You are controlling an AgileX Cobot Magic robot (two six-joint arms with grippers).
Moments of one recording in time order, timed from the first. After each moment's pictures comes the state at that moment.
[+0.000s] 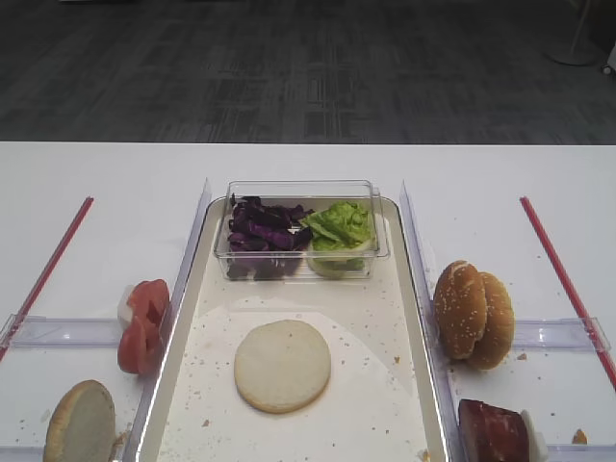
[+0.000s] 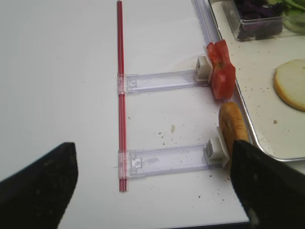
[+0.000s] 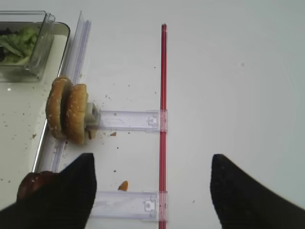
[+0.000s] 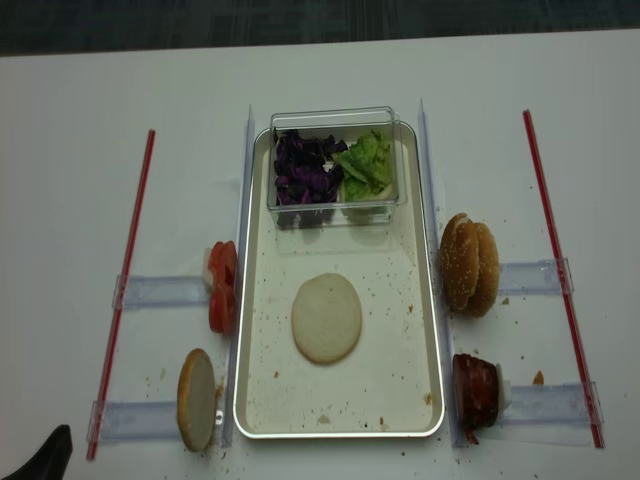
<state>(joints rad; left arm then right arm) 0.01 0.03 -0.49 -0.03 1.18 0.02 -0.01 0.35 -0.58 0.07 1.00 -0.04</state>
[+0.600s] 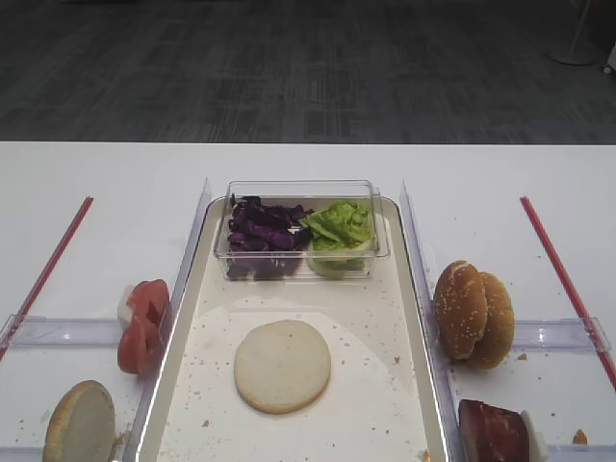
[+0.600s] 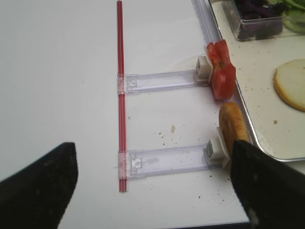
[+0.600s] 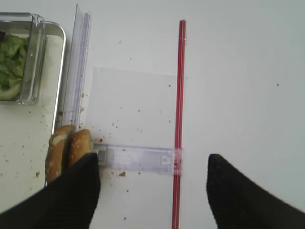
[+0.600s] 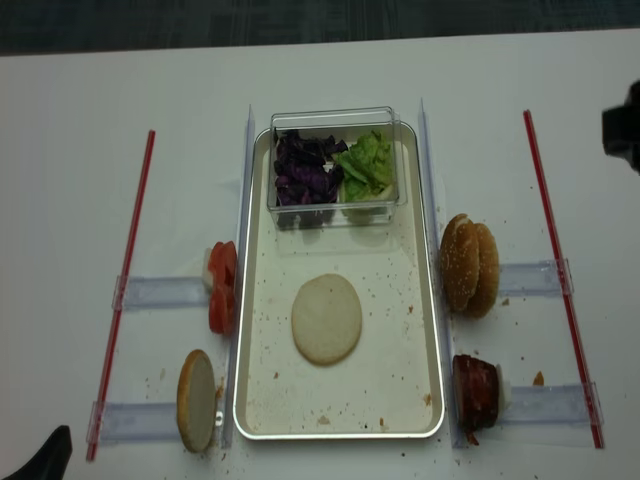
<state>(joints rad) 0.01 0.03 -0.49 -0.03 1.18 0.02 -0.01 1.13 -1.02 0.13 0.96 -0.09</state>
